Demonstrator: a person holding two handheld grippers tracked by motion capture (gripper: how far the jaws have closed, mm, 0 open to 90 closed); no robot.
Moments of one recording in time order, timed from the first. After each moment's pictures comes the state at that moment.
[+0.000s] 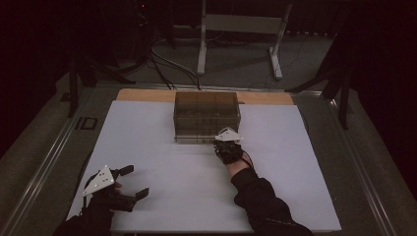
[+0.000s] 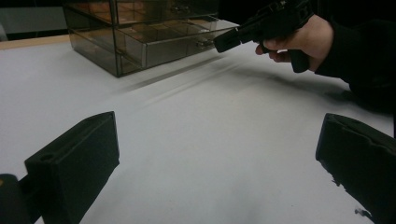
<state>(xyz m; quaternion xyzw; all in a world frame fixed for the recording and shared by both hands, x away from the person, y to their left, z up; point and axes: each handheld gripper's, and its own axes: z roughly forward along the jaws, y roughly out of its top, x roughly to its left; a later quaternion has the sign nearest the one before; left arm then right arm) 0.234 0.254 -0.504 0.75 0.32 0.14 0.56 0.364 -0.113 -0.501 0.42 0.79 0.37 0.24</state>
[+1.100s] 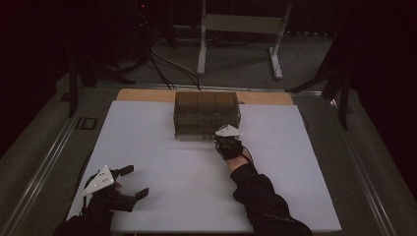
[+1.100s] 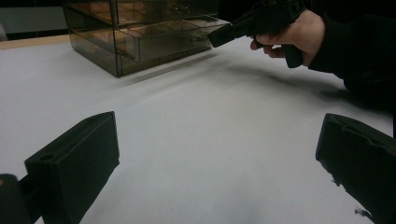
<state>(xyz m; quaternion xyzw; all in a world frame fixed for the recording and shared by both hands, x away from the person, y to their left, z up) 0.235 0.254 -0.504 0.75 0.32 0.14 0.56 0.376 -0.113 -0.498 0.43 0.79 0.36 0.24</state>
